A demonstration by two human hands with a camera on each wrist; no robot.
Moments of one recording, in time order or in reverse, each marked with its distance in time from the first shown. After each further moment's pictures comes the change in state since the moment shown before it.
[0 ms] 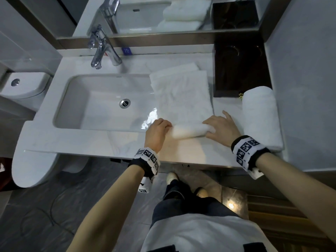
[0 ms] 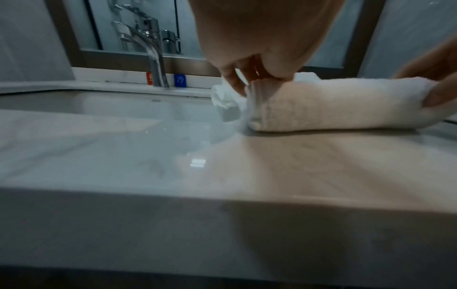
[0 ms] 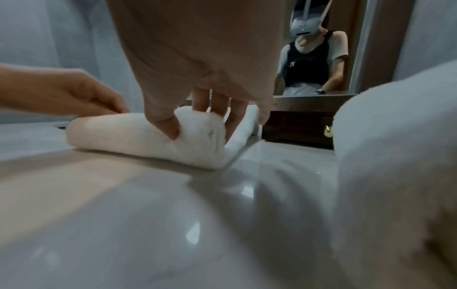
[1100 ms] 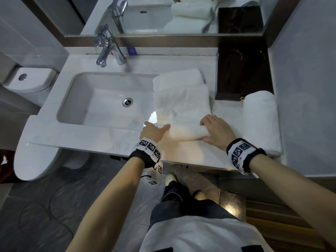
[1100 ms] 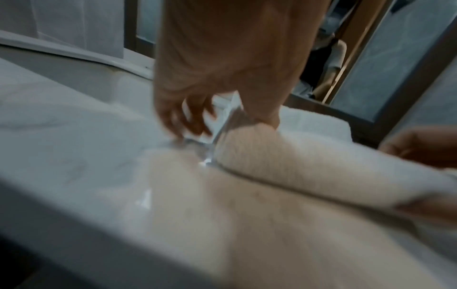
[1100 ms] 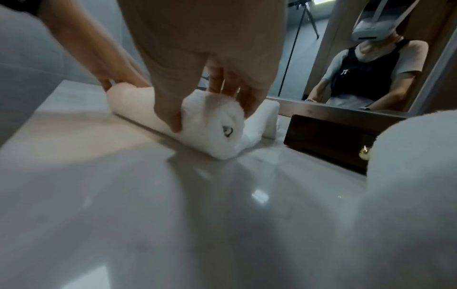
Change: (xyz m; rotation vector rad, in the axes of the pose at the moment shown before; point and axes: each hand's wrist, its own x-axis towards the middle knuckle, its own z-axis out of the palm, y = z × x) left_hand 0.014 0.008 -0.012 -0.014 -0.167 -0.775; right_hand 0.003 -0.011 0.001 -0.103 0.025 -0.142
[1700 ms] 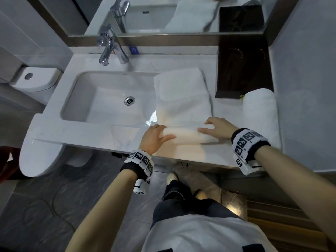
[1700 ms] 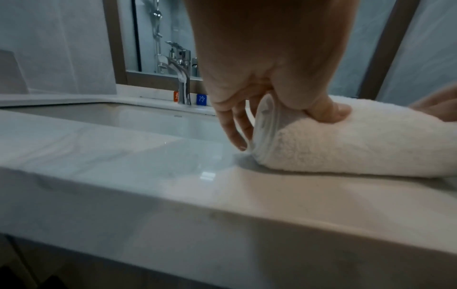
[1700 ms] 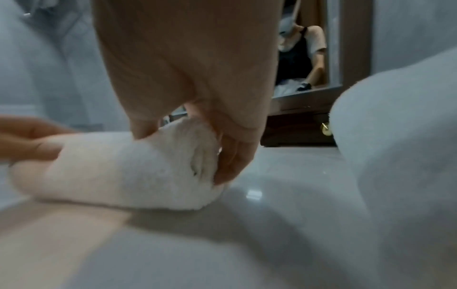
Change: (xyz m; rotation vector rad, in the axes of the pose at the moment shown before) left_hand -0.019 -0.038 0.009 0.052 -0.016 0.594; right_hand 0.006 0.013 -0.011 0.442 -0.305 0.304
